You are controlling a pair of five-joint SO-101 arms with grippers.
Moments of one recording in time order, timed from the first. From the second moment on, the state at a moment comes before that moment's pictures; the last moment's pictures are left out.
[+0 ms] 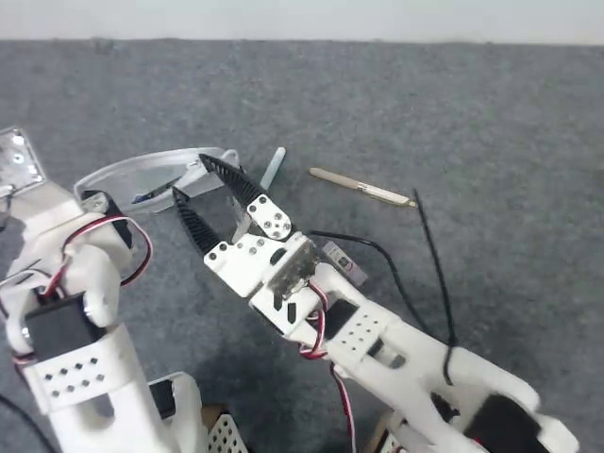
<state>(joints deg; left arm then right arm) -26.4 -56.0 38.2 69.6 12.5 -53.3 -21.9 61.3 -46.7 8.7</state>
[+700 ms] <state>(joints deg) -26.5 -56.0 39.5 67.7 12.5 -46.3 -40.9 53.8 0.8 -1.8</state>
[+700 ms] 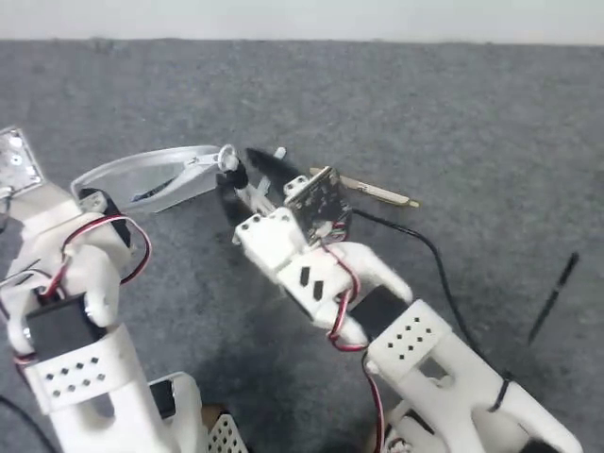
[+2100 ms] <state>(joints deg) -26.5 -56.0 39.5 67.7 12.5 -24.7 -1.9 17.3 38.7 19.1</state>
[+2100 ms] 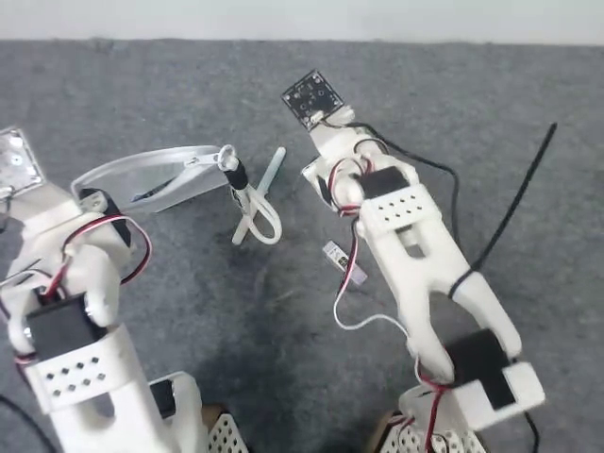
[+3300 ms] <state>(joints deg) -26.5 -56.0 39.5 67.6 12.5 -23.6 36.1 -17.8 53.2 20.1</state>
